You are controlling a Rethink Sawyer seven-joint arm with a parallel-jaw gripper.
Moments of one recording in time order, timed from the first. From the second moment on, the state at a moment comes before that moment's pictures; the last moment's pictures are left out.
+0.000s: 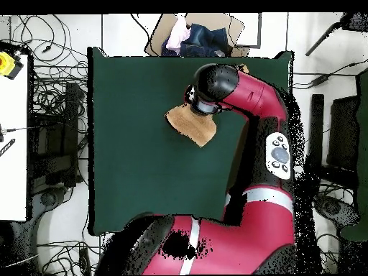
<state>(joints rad) -0.26 -0.38 -0.02 1.11 0.14 0.97 1.64</state>
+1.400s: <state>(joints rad) -0.21 -0.61 -0.08 1.20 0.20 1.14 1.65</state>
